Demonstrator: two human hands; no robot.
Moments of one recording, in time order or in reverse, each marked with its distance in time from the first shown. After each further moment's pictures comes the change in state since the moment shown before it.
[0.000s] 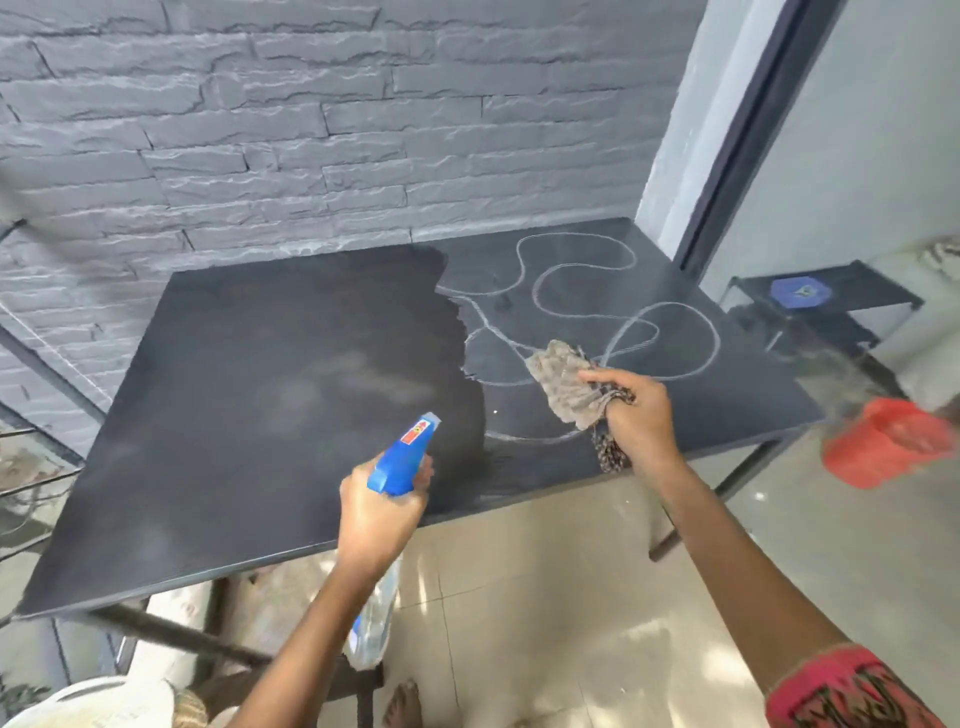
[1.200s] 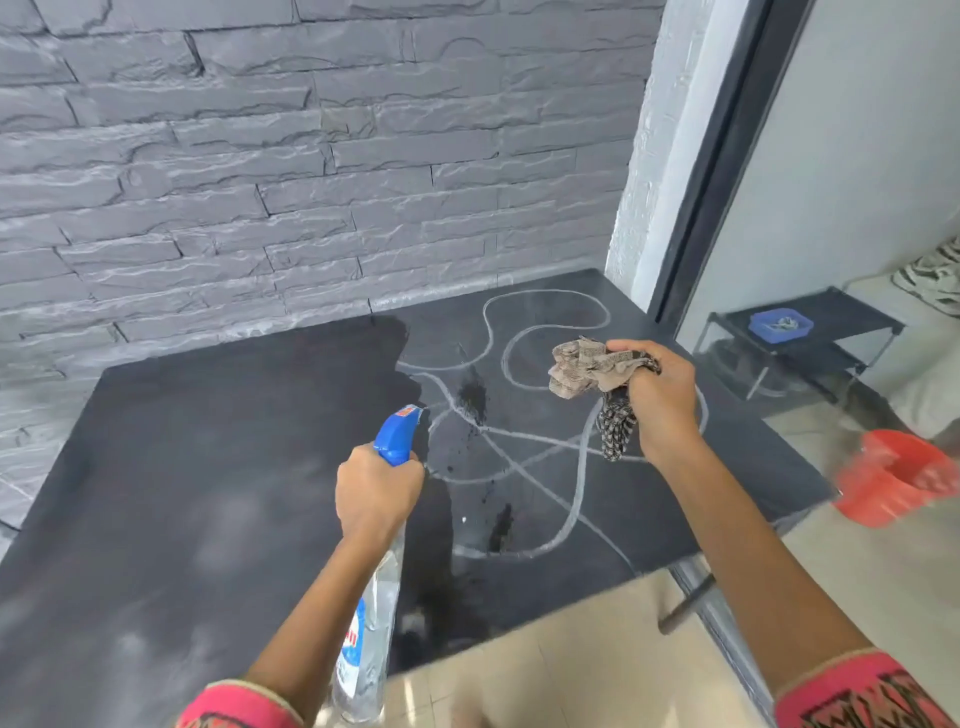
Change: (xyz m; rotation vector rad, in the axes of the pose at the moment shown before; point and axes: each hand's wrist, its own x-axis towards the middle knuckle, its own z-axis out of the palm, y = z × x) left_hand 0.146 0.074 0.075 0.210 0.131 -0.186; right_hand 0.138 -0.038 -0.031 0.266 0.240 0.086
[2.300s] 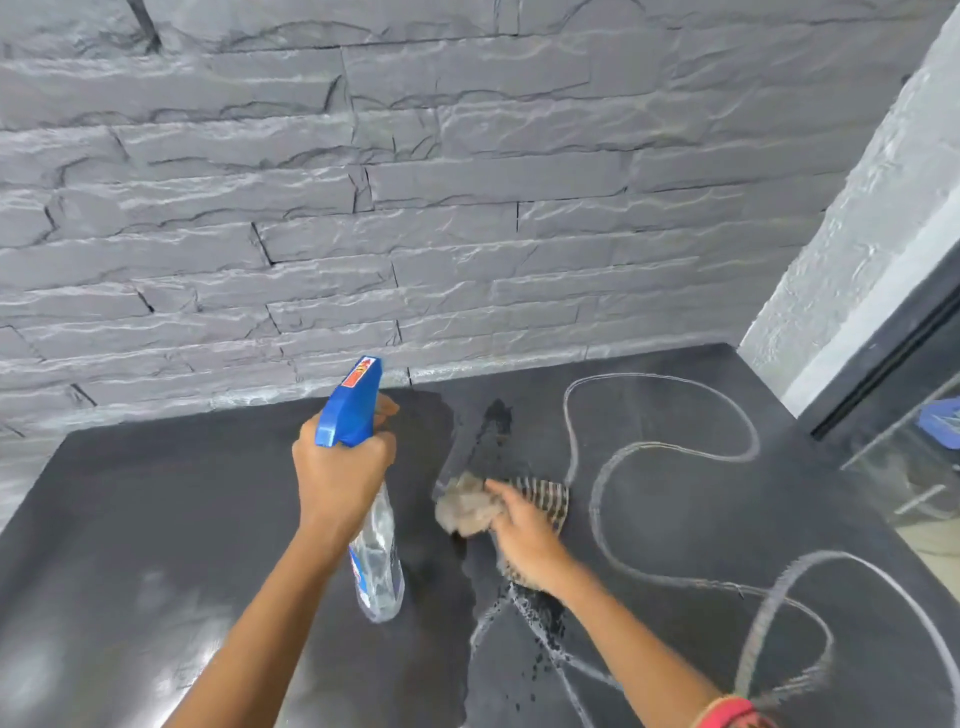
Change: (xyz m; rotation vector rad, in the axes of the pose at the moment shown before) left_hand 0.274 0.088 0.027 -0.359 0.142 0.141; right_hand 0.158 0.173 0.263 -0.582 -0.849 0.044
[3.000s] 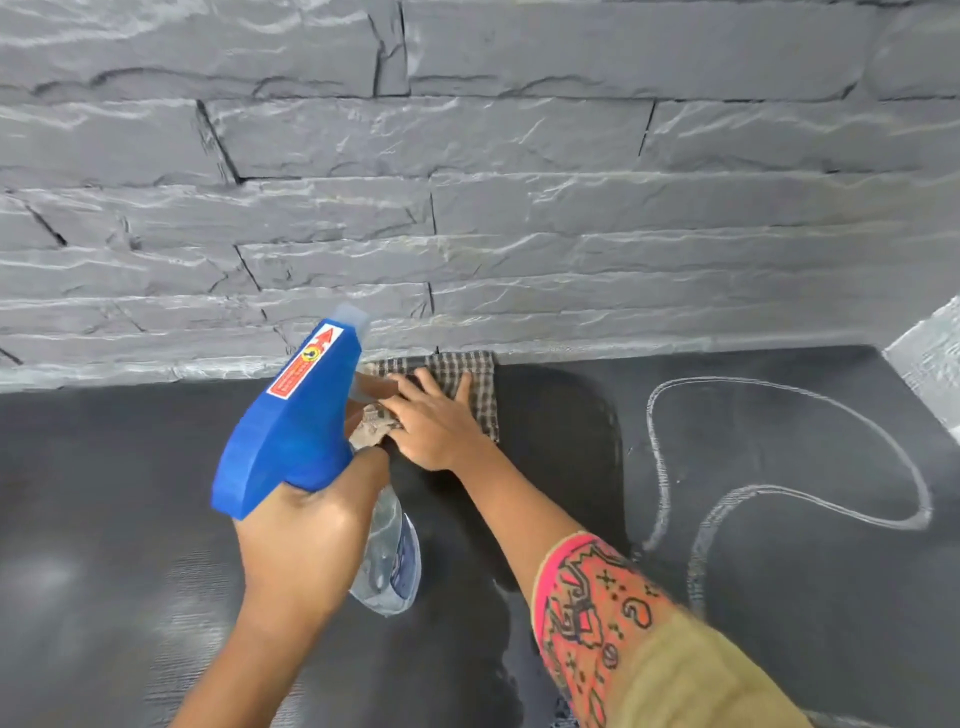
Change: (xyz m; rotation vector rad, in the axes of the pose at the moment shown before) left_hand 0.057 -0.055 0.009 -0.091 0.179 0.038; right_hand 0.217 -0.066 0.074 -0.764 -0.203 -0.444
